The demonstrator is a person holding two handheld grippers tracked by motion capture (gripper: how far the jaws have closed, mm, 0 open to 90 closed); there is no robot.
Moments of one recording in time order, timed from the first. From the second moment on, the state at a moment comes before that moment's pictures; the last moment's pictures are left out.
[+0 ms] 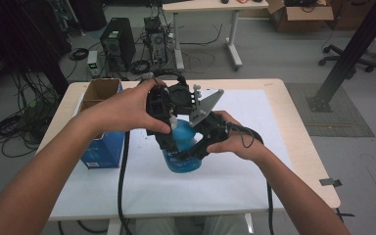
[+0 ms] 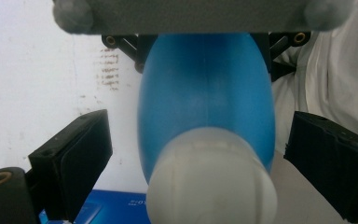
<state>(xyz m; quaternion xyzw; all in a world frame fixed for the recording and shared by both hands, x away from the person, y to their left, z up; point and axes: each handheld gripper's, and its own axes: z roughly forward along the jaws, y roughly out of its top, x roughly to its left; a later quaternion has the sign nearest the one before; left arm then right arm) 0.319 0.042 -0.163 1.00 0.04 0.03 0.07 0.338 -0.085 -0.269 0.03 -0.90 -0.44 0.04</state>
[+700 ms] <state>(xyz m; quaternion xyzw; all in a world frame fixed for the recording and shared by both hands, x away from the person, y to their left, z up) 0.320 0.041 -0.164 1.00 0.03 0.02 0.06 0.338 -0.087 -0.270 0.02 -0.90 -0.44 0.04</state>
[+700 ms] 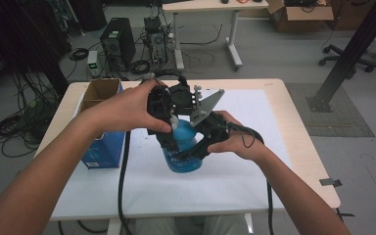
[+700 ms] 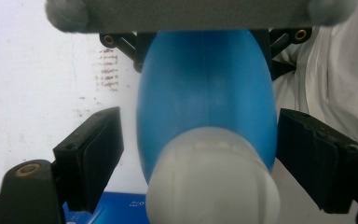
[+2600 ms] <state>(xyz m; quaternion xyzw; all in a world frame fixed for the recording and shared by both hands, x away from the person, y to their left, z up) 0.313 0.029 -0.165 1.00 0.02 0.04 0.05 0.336 -0.093 -0.271 0.03 -0.89 -0.44 0.03</state>
